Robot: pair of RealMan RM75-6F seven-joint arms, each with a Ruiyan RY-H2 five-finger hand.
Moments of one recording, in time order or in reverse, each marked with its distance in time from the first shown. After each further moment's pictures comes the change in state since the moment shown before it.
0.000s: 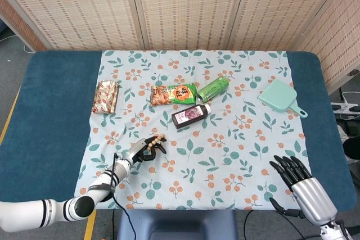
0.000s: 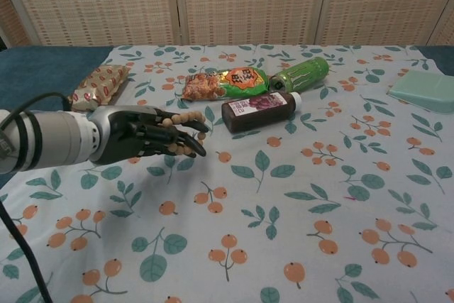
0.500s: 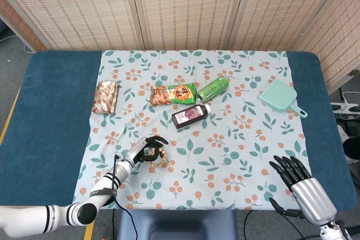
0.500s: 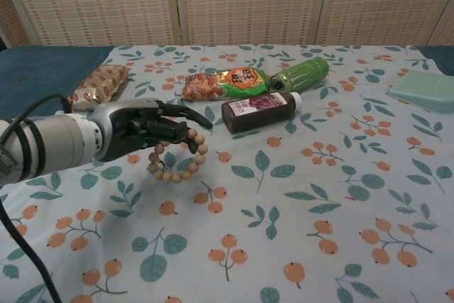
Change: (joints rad) left arm 0.069 -0.067 -0.011 0.022 0.172 0.097 -0.024; right arm -0.001 0.000 0.001 0.000 -0.002 -0.002 0.000
